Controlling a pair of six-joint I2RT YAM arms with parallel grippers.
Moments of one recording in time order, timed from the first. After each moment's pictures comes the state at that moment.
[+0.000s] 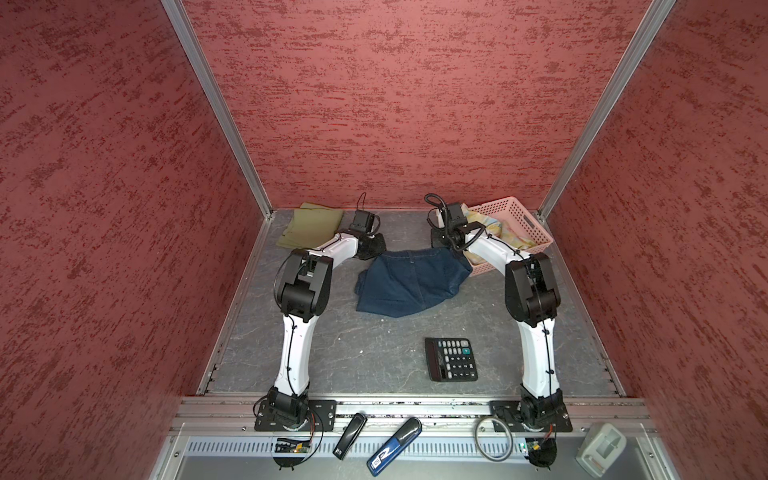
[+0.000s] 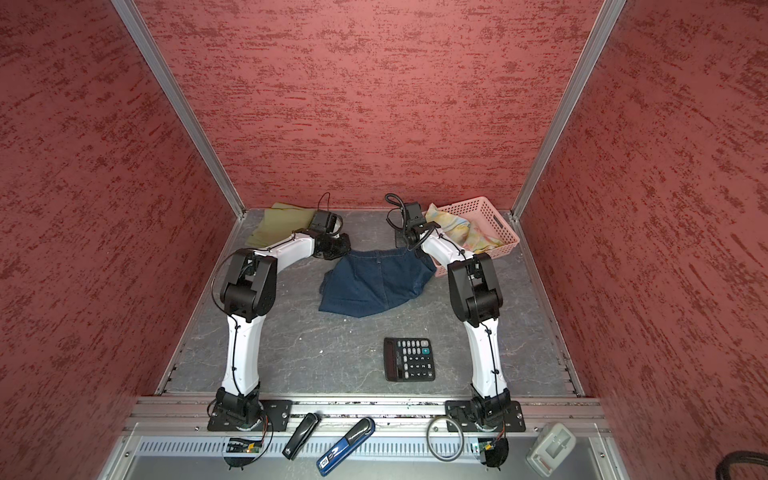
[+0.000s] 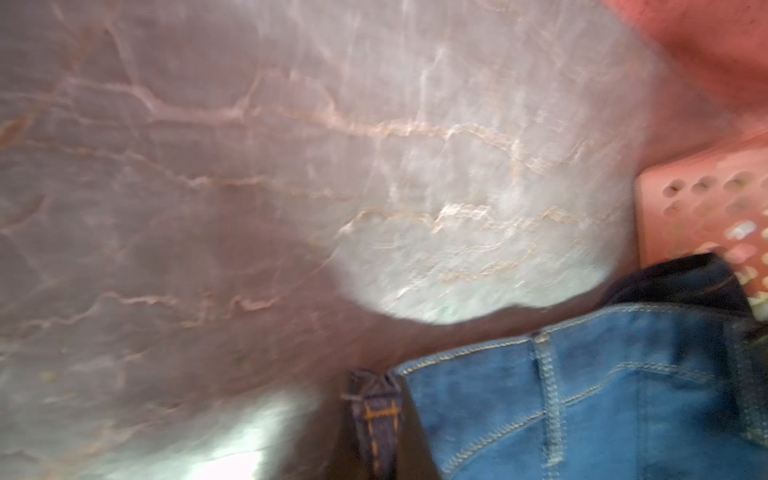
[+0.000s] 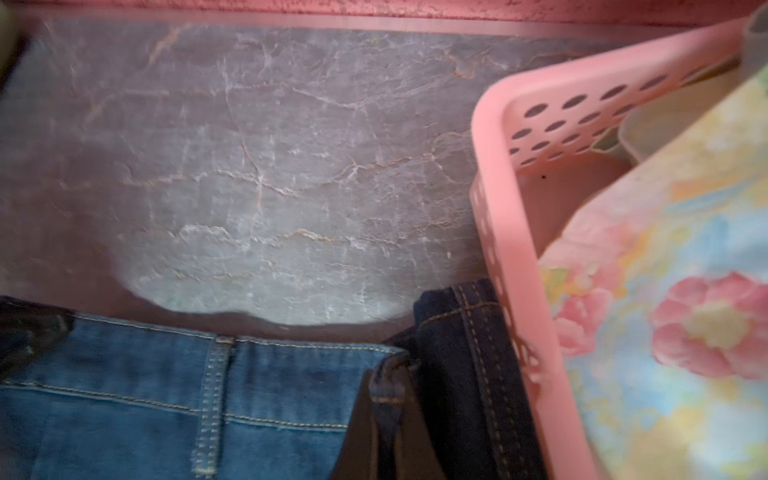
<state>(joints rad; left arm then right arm) -0.31 2.23 1.70 -0.39 0.22 -0.57 0.35 2.20 1.80 -0.45 0.01 0.23</state>
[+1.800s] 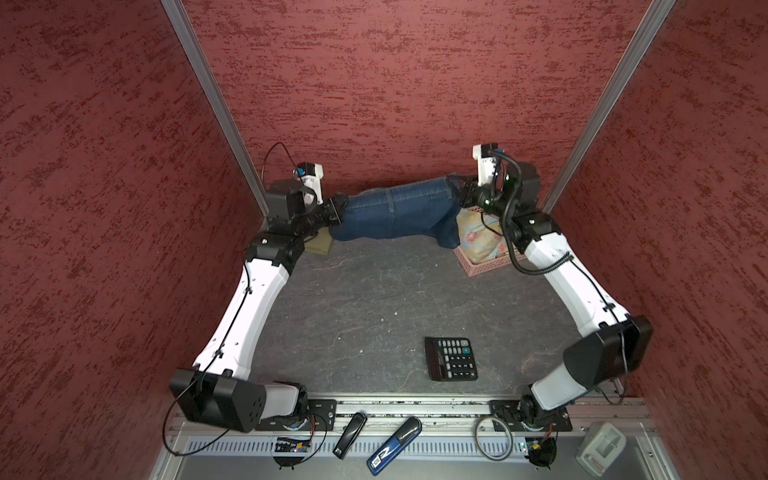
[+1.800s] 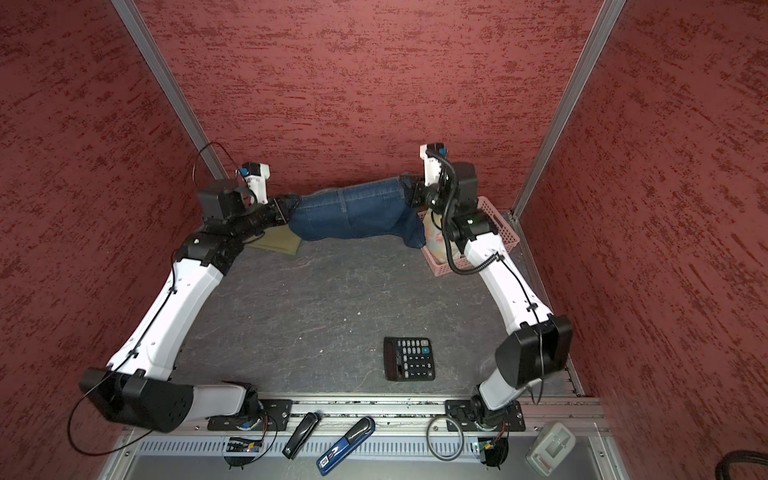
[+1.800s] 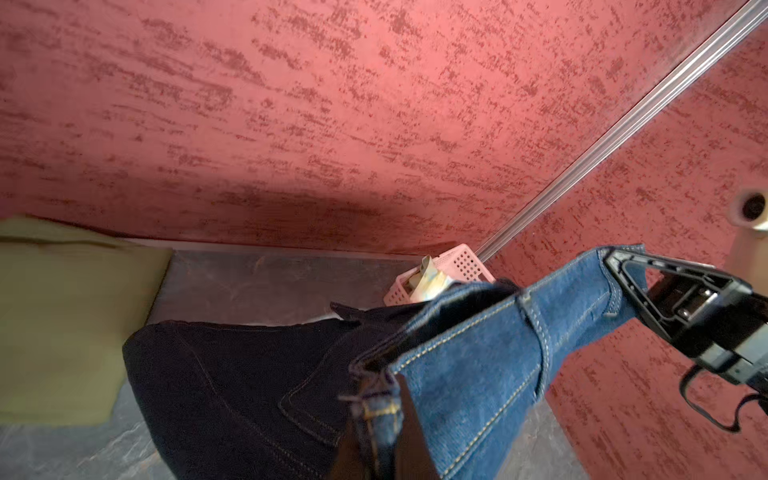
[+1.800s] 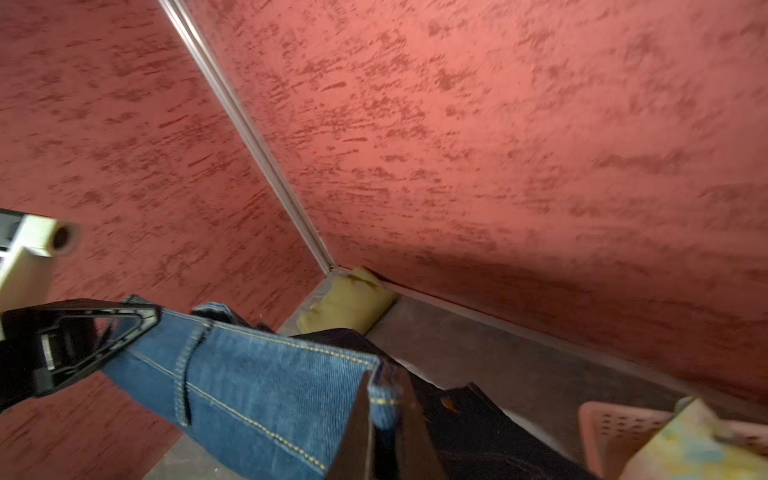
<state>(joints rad) -0.15 1.24 1.28 -0.34 0.33 -0.43 0.30 1.49 1.43 -0.06 -0.43 0.31</state>
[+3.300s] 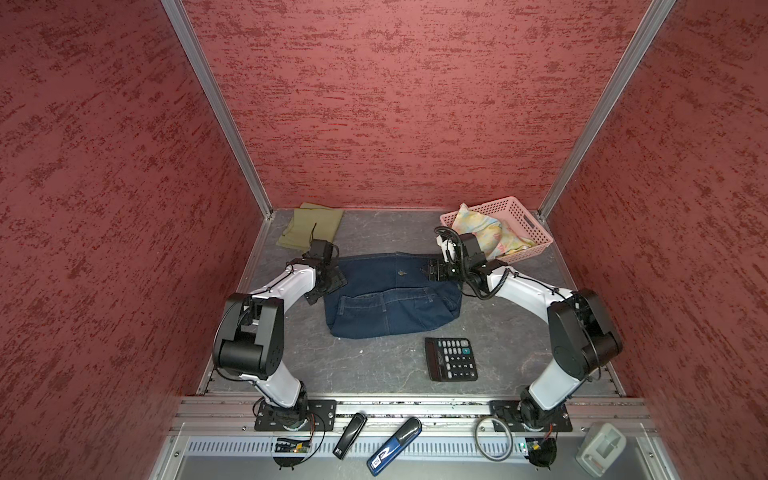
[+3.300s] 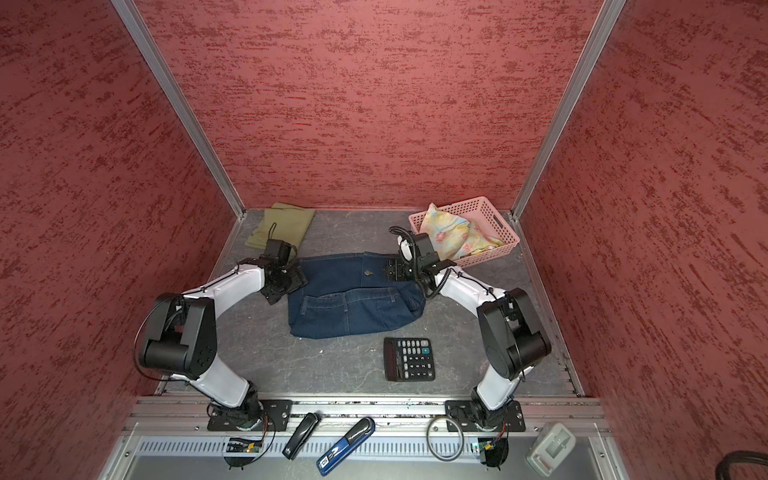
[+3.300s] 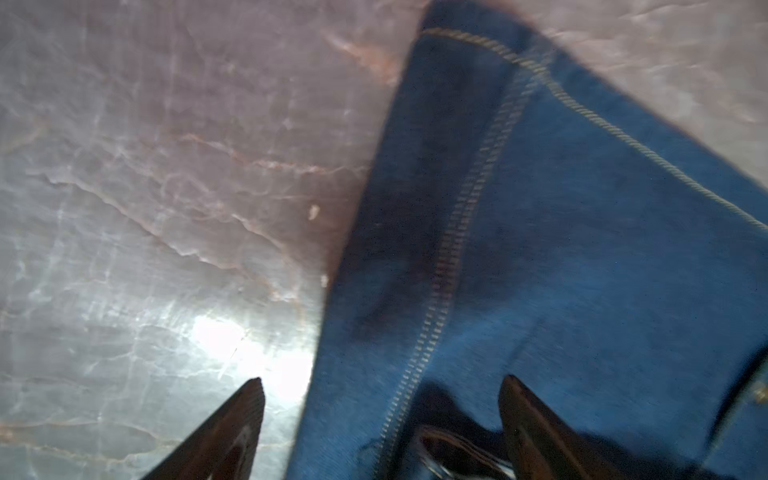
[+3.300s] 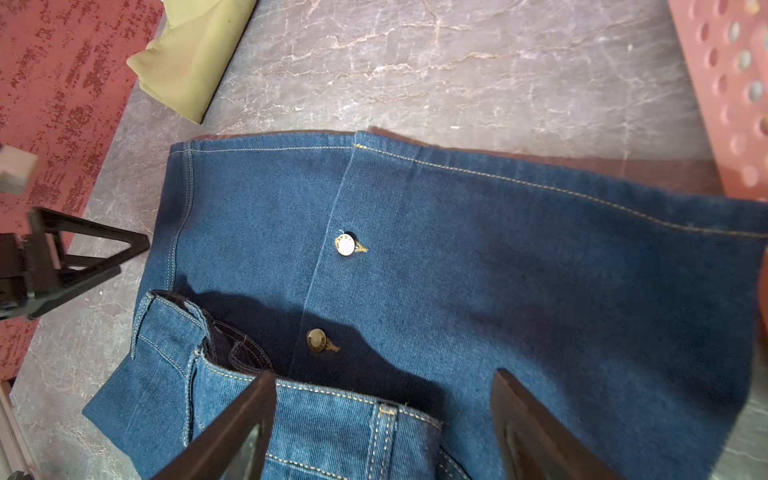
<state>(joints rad) -0.12 1.64 1.00 -0.58 -0.07 -0.70 0.44 1.69 1.09 -0.17 -0.26 0.38</state>
